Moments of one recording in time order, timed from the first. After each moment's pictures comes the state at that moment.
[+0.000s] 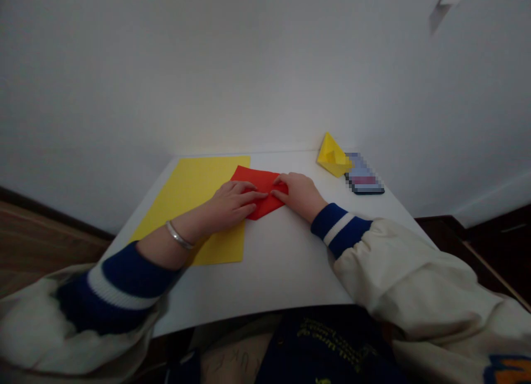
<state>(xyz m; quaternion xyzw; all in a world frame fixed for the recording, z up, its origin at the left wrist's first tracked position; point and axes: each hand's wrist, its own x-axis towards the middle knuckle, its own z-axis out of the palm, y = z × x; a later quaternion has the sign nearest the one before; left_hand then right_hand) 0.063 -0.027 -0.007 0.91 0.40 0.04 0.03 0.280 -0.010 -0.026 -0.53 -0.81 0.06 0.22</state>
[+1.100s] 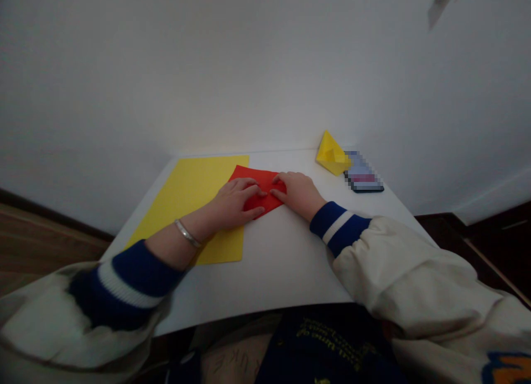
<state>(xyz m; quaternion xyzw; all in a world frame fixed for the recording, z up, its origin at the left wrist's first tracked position) 0.070 -0.027 -0.008 0.89 0.45 0.07 0.03 0.277 -0.009 -0.025 -0.53 -0.82 0.04 0.21</state>
